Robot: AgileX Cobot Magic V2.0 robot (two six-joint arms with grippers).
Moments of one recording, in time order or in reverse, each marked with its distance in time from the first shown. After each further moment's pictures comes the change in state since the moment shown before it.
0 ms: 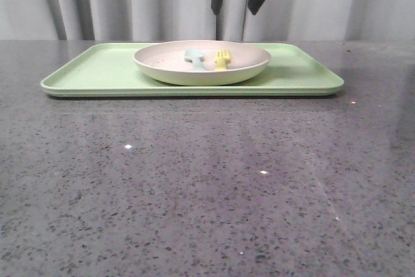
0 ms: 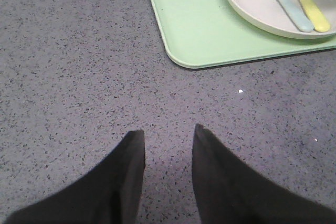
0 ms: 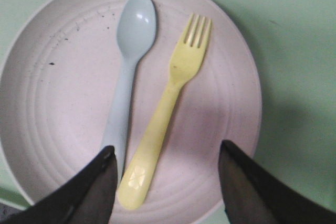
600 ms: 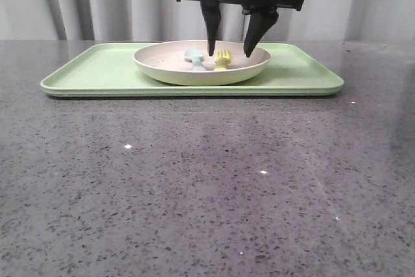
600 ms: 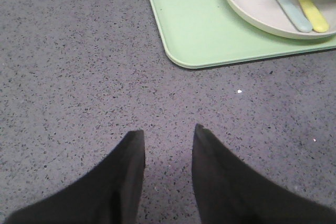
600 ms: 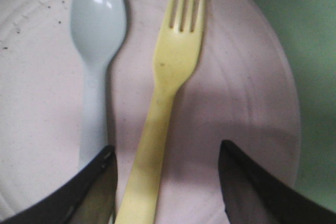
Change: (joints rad) left arm 0.000 0.000 0.000 -0.004 0.000 0.000; right arm 0.000 0.134 -0.043 0.000 0.018 0.145
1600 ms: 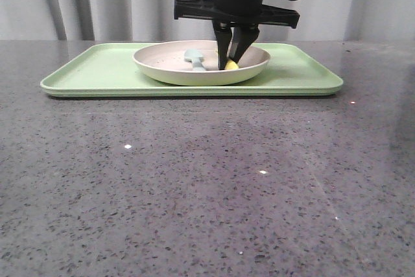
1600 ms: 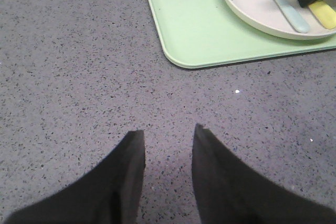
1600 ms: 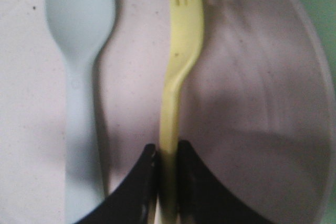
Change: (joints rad) left arm 0.000 0.000 0.000 -0.008 0.000 0.000; right arm 0.000 0.039 -0.006 0.026 0.006 0.007
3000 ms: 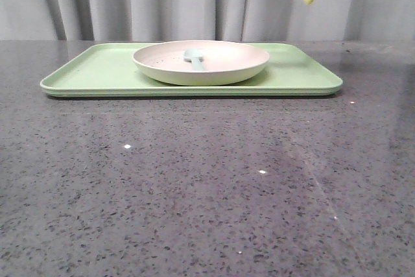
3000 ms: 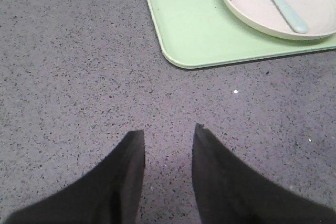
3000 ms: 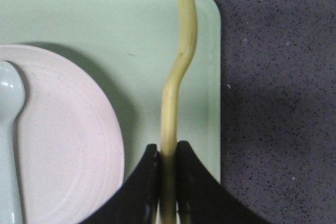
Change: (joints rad) left arm 0.000 0.000 0.000 -0.004 0.000 0.000; right arm -0.161 -0.190 -0.002 -0.103 0.014 -0.066
